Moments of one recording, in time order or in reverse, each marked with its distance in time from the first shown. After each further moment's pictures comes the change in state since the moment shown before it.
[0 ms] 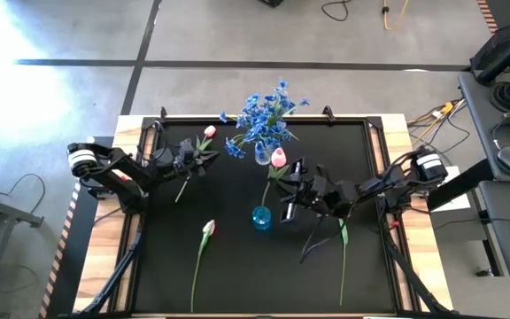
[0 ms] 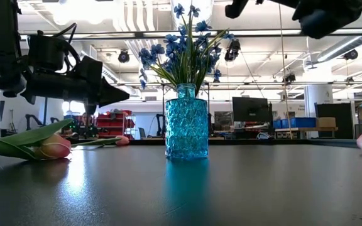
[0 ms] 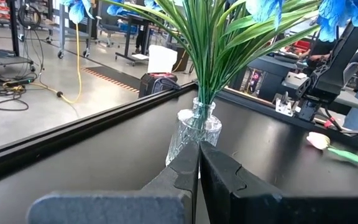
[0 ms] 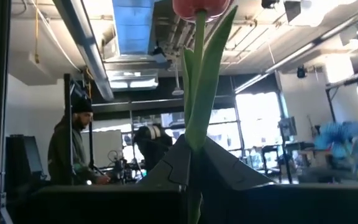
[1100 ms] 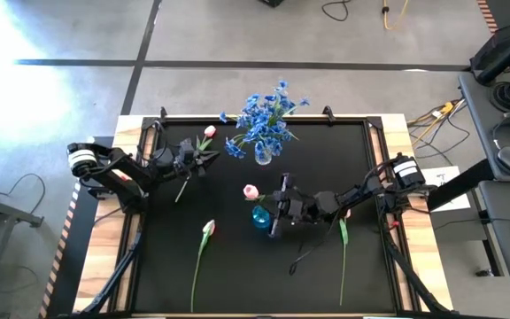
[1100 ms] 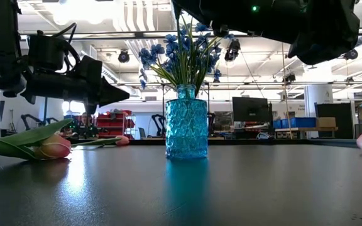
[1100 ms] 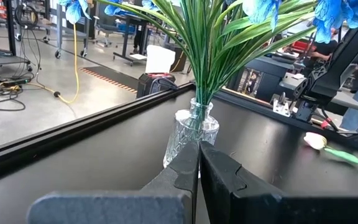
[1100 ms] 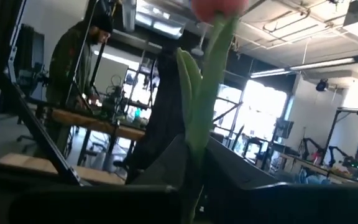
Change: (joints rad) left arm 0.000 0.000 0.000 0.003 0.007 -0.004; right arm 0.006 0.202 0.005 -0.043 -0.077 -0.285
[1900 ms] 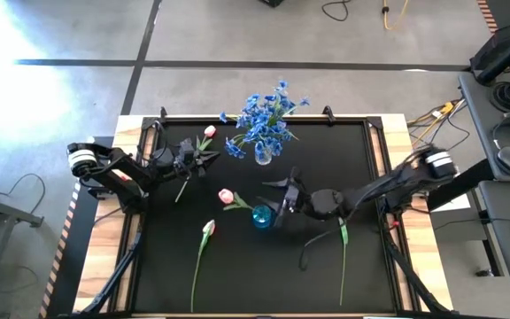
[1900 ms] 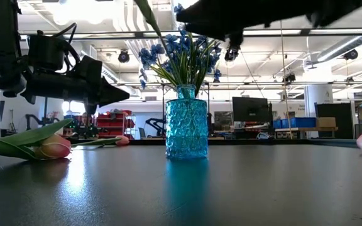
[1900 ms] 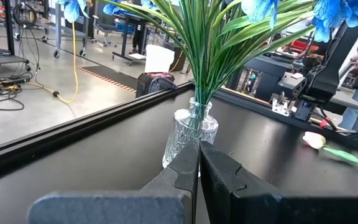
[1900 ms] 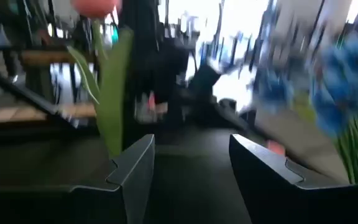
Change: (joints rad) left arm 0.000 0.000 0.000 -0.001 0.005 0.000; right arm 0.022 -0.284 0.011 -0.713 0.237 0.385
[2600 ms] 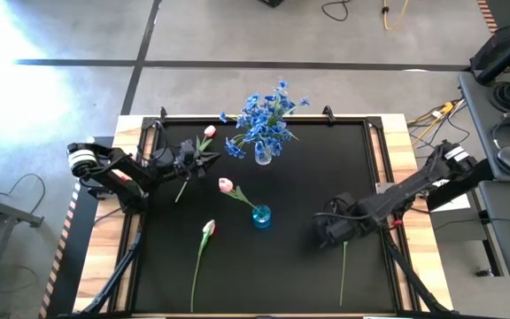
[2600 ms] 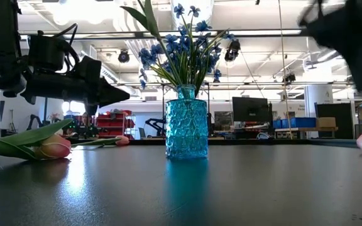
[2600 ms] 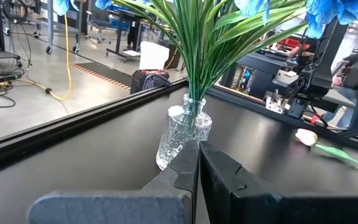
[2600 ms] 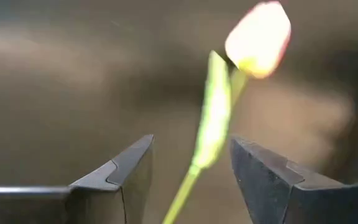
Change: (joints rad) left arm 0.000 0.000 0.000 -0.007 0.025 -0.010; right arm 0.241 -0.191 0.211 -1.950 -0.496 1.864
